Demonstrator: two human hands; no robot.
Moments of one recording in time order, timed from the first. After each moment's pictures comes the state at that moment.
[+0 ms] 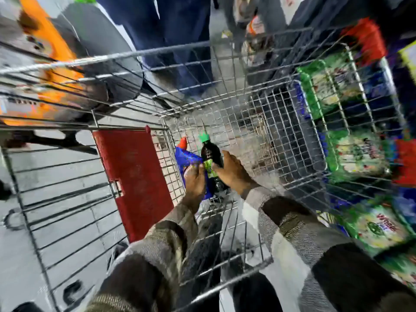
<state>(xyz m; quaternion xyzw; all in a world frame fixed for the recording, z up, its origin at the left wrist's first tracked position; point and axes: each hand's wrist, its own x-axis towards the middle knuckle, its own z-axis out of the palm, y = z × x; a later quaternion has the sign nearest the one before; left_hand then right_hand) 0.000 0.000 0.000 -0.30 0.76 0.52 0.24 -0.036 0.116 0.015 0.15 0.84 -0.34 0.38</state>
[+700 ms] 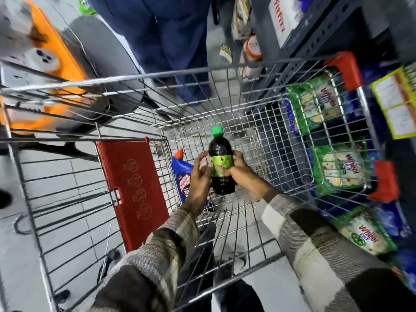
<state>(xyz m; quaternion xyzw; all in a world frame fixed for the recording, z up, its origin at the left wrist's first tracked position) -0.028 0.030 0.067 -0.30 0.62 0.68 0.25 -0.061 0.160 0.060 0.28 0.65 -0.59 0.39</state>
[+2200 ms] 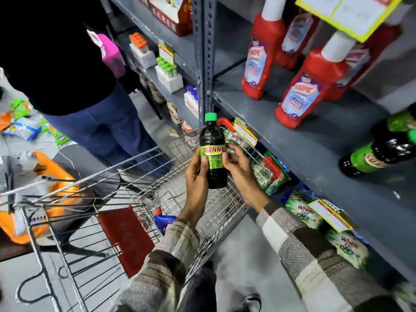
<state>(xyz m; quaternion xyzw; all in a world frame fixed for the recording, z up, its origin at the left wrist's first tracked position) -0.035 0.125 0.302 -0.01 0.61 0.77 0.17 -0.013 0.244 0.294 0.22 0.65 -0.73 -0.06</state>
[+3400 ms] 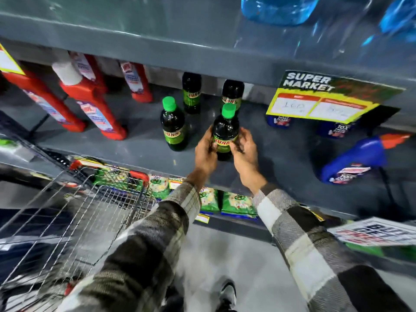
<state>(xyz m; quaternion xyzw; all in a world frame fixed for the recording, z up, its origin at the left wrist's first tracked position) 0.177 0.449 0.326 0.40 0.67 0.56 0.28 0.277 0.496 0.337 0.48 0.56 -0.55 -0.39</state>
